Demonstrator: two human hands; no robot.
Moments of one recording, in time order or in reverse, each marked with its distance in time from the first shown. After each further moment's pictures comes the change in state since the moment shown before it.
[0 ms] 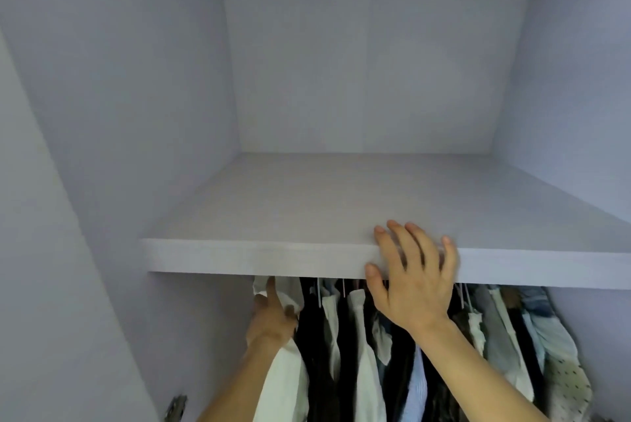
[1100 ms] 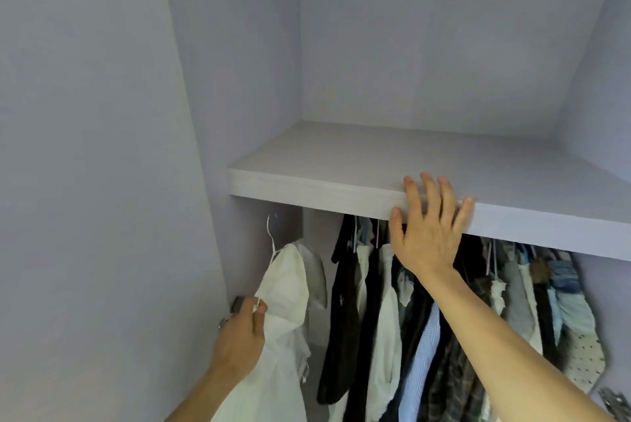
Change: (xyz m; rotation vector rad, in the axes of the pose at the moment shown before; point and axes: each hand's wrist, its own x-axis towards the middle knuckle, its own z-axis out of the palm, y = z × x) left_hand -0.201 -0.107 -0.040 -0.042 0.302 0.053; right_hand 0.001 -0.016 -0.035 0.196 -0.363 0.155
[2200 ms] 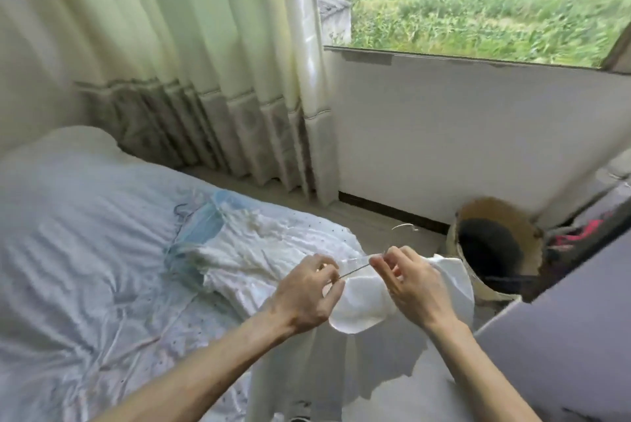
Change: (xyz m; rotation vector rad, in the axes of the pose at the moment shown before) left_hand -0.669 -0.027 -0.086 0.398 0.700 -0.881; right_hand -0.472 -0.296 -0.316 1.381 -1.186 -1.325
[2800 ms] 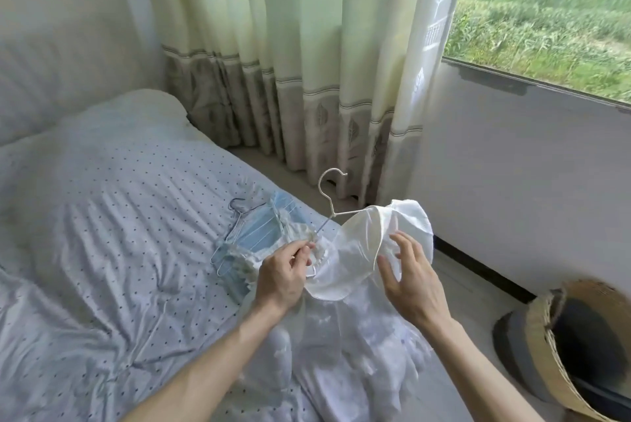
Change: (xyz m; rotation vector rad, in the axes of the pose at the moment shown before) left_hand 0.038 -0.218 -0.103 -0.274 0.504 -0.642; right_hand 0.185 -0.120 0.160 0.009 -0.126 -0.161
